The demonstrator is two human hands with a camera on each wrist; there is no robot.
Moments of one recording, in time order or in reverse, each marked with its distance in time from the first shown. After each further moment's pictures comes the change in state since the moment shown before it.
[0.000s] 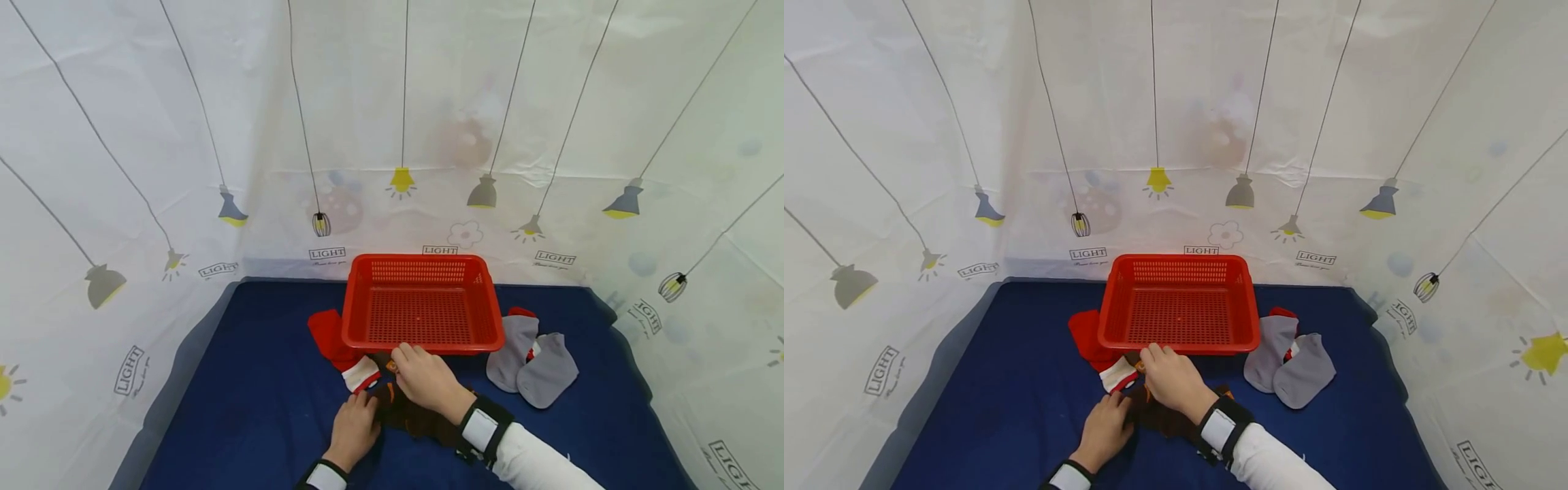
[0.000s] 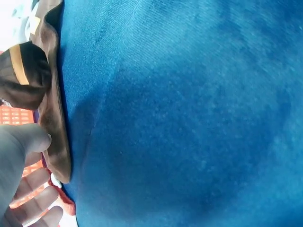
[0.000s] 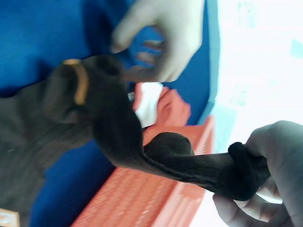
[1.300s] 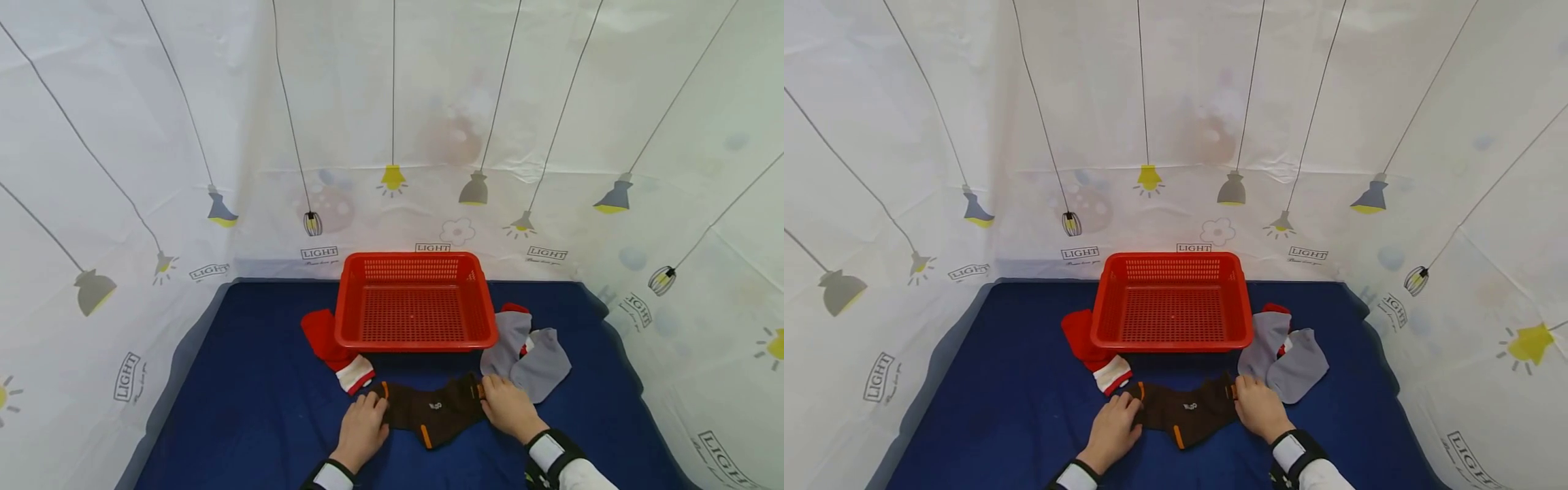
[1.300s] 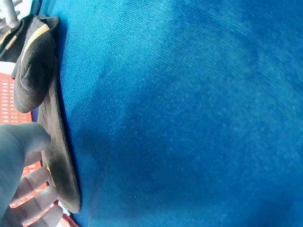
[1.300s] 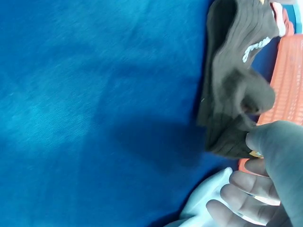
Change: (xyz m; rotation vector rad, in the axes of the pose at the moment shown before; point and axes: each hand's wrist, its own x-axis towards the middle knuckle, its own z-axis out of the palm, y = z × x) left_hand 0.005 0.021 0.006 -0.037 -0.030 0.066; right_hand -0.148 0.085 0.042 0.070 -0.234 0.394
